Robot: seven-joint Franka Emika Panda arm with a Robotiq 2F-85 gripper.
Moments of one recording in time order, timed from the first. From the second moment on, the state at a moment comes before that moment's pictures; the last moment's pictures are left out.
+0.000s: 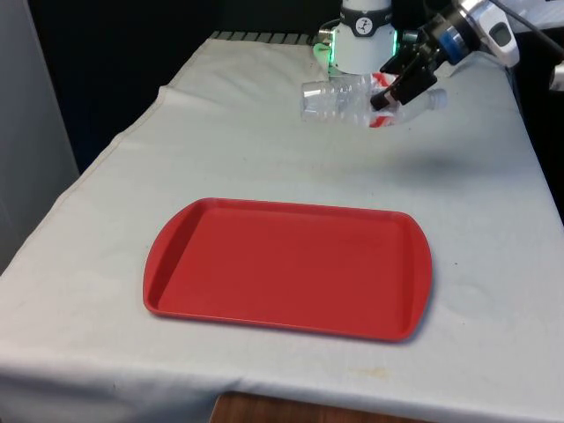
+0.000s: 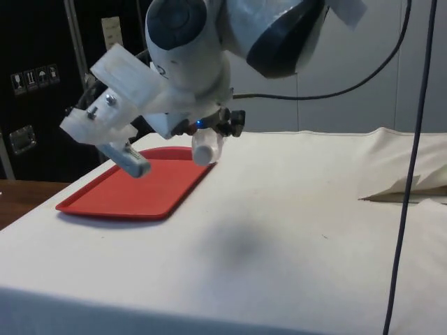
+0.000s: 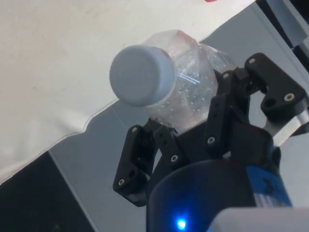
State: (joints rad) arm 0.10 0.23 0.33 -2.25 -1.09 1.99 -0.59
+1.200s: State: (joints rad) arm 0.08 0.23 0.26 -2.16 -0.95 2.11 -0.66
